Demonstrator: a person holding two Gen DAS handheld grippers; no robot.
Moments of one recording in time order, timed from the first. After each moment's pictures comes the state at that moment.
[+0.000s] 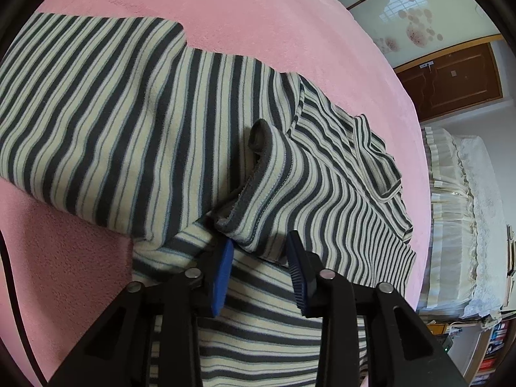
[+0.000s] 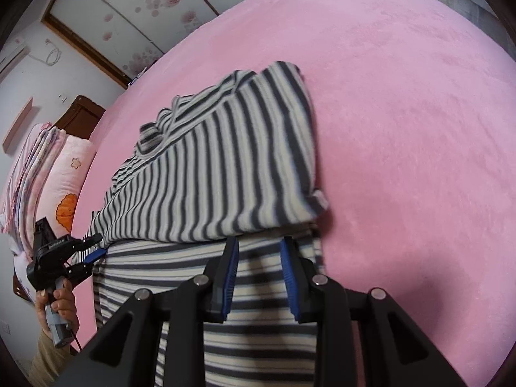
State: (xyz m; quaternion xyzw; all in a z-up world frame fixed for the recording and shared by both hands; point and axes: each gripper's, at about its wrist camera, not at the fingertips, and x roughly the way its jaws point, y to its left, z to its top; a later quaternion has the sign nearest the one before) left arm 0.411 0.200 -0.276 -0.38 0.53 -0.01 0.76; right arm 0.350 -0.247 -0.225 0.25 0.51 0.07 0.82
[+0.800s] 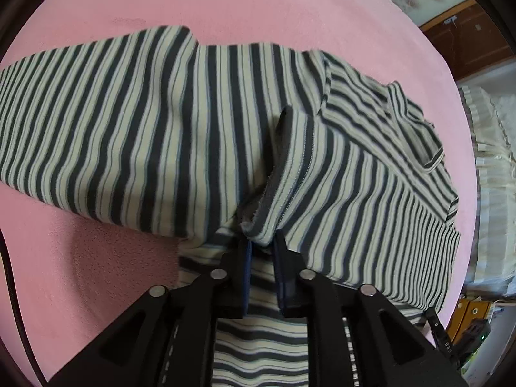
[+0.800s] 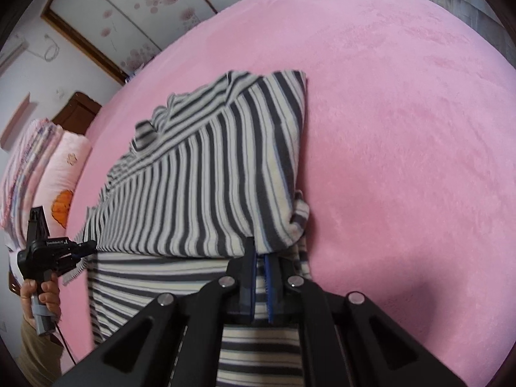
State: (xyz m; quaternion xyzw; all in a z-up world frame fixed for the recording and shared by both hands) left arm 0.426 0.200 -0.268 -0.27 0.62 0.03 0.74; right arm 0.350 -0.245 -0.222 0.21 0.53 0.07 0.82
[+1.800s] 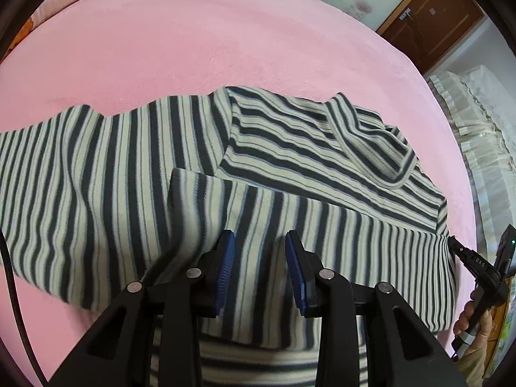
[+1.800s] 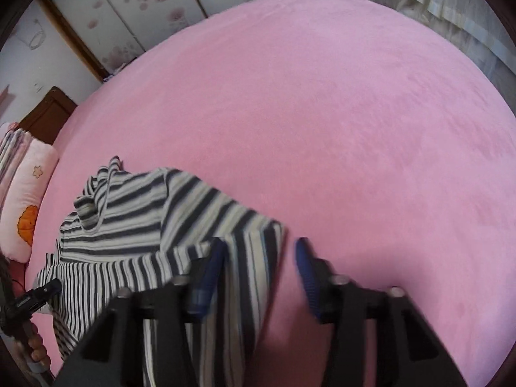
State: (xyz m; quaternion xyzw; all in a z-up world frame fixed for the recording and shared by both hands) left arm 0.467 0.146 -0.252 -0.21 0.54 -0.01 0.82; right arm 0.497 -0.288 -0.222 0.13 0.51 0.04 0.85
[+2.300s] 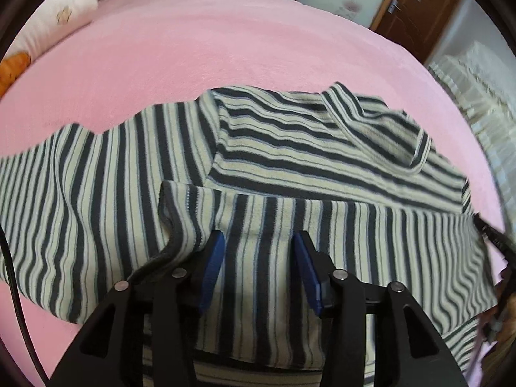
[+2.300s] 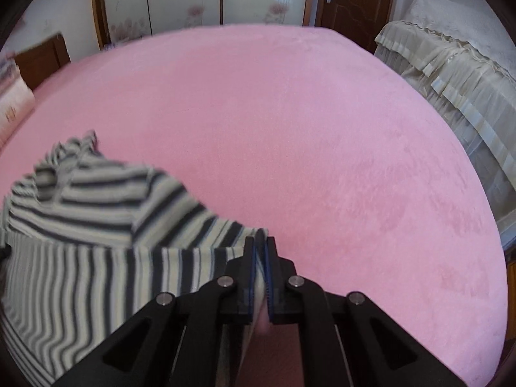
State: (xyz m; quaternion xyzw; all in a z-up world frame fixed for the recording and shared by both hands) left arm 0.462 0.111 -0.271 -0.12 0.51 0.01 0.85; right arm 0.503 -0.257 -0.225 -0.03 0.48 -0.02 0.88
